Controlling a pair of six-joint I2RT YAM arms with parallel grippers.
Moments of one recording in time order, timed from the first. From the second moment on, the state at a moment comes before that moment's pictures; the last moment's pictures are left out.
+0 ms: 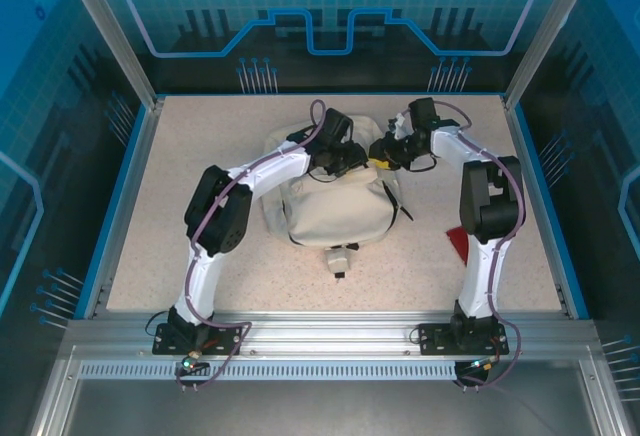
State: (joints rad) left arm -0.58 2.17 1.76 -0.45 0.21 -0.99; right arm 0.14 2.07 1.56 -0.61 -0.72 0.47
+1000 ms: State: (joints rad) left arm -0.57 2.24 1.80 -0.35 0.23 -1.01; right arm 0.12 2.07 1.44 -0.41 -0.89 0.59
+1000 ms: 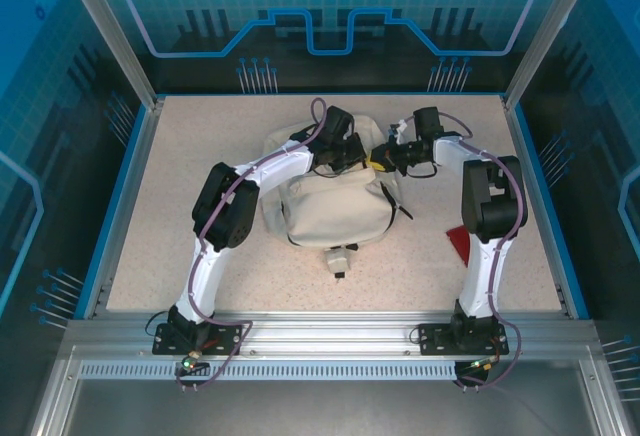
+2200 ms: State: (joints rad) left arm -0.43 1.64 1.15 -0.48 -0.10 -0.81; right arm 0.21 1.80 1.39 -0.79 -0.26 0.45
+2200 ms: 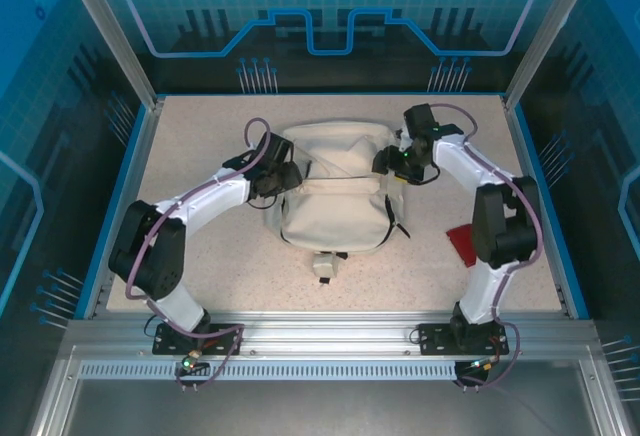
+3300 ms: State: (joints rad) left arm -0.38 1.48 1.06 -0.50 0.01 -0.74; right arm 0.05 1.67 1.07 -0.79 -0.27 0.50
